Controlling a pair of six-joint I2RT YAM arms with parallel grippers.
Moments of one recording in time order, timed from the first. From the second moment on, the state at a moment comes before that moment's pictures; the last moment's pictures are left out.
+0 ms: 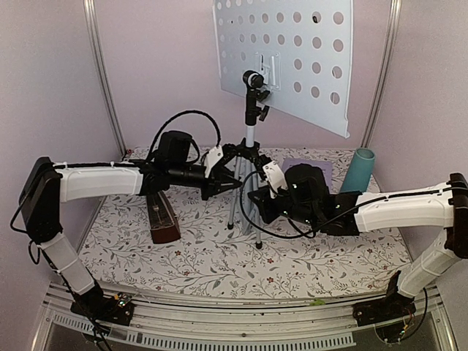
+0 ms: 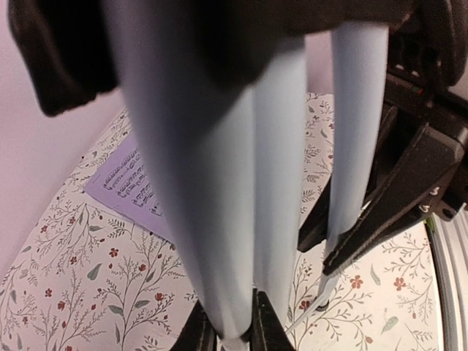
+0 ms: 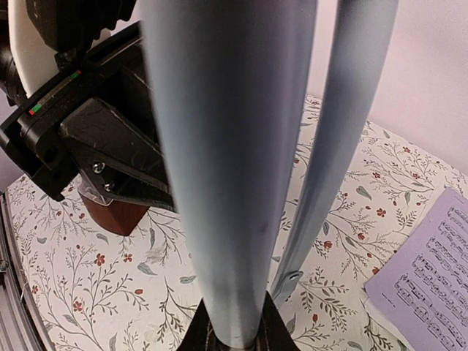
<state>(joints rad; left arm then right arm) -0.68 1.68 1.15 0.11 0.56 0.39 1.03 1.52 0.94 0.16 0.25 0.15</state>
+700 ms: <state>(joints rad) -0.72 1.50 1.03 -0.01 0.46 0.39 1.08 1.46 0.91 0.10 0.19 0.17</state>
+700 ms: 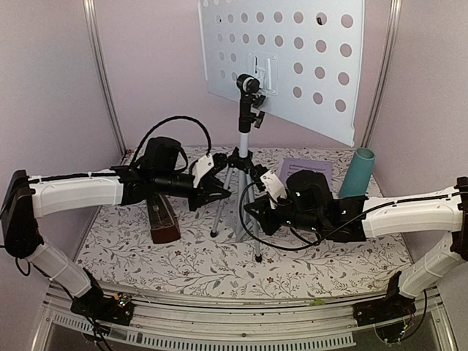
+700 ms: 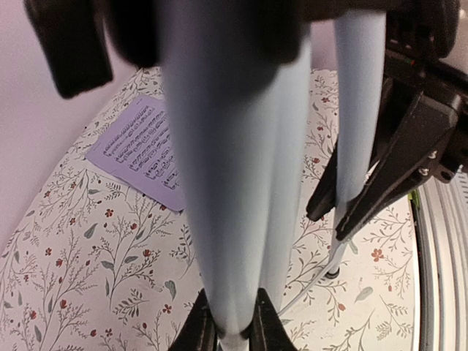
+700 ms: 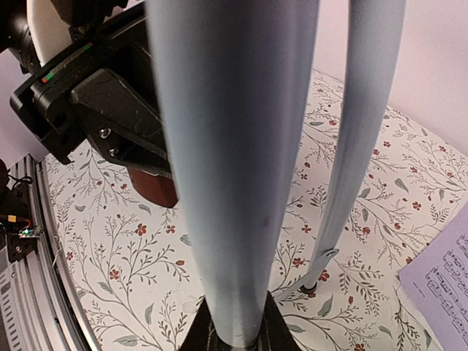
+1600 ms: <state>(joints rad) -0.74 1.29 0.84 -0.04 0.42 0.36 1.13 1.42 0.91 0.03 0.09 0.17</state>
